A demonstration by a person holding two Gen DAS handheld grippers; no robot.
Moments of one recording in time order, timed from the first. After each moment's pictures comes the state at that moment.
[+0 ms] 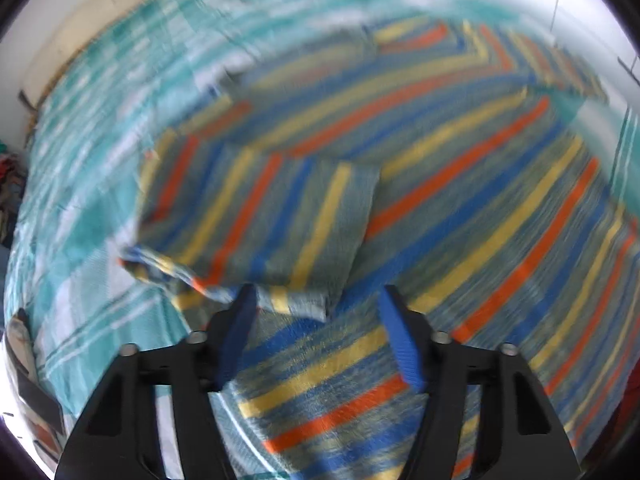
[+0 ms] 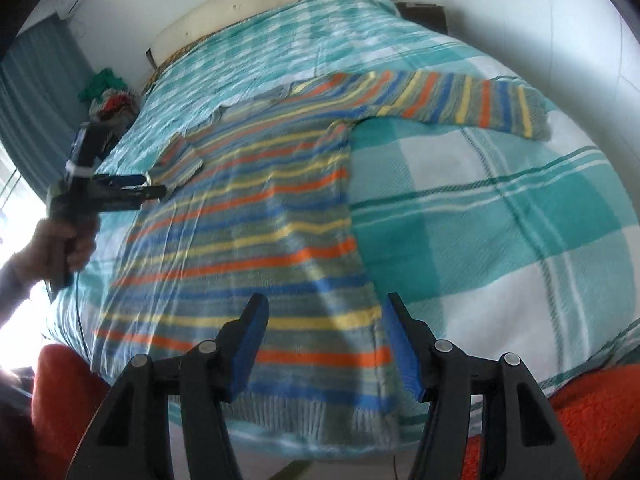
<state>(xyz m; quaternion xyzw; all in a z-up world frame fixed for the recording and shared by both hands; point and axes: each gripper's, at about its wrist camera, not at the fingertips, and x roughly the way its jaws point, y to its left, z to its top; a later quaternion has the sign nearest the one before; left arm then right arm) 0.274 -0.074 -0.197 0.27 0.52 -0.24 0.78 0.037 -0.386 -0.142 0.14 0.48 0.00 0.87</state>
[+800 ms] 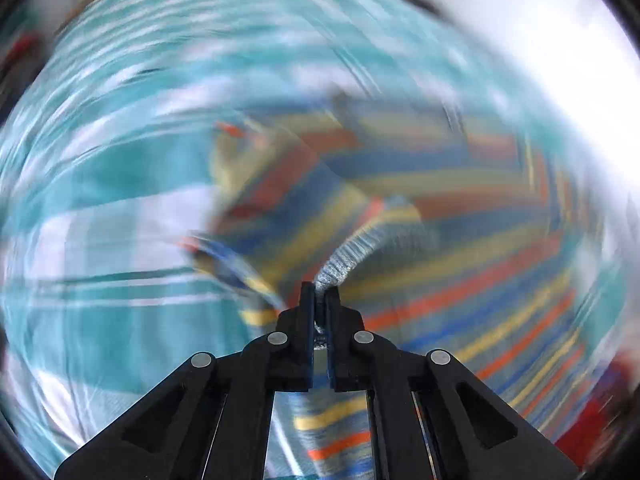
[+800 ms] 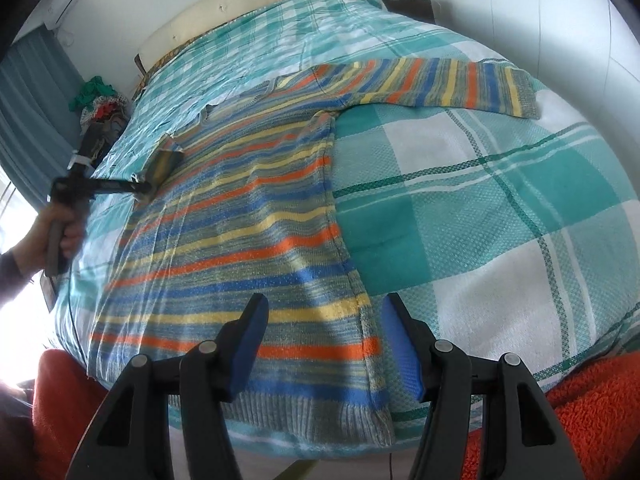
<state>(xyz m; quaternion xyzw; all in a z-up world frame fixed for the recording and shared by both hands) 0.341 0.012 -0.122 -0.01 0.53 -0.17 0.83 0.031 -0.403 -0.140 0.18 0.46 -0.02 0.87</state>
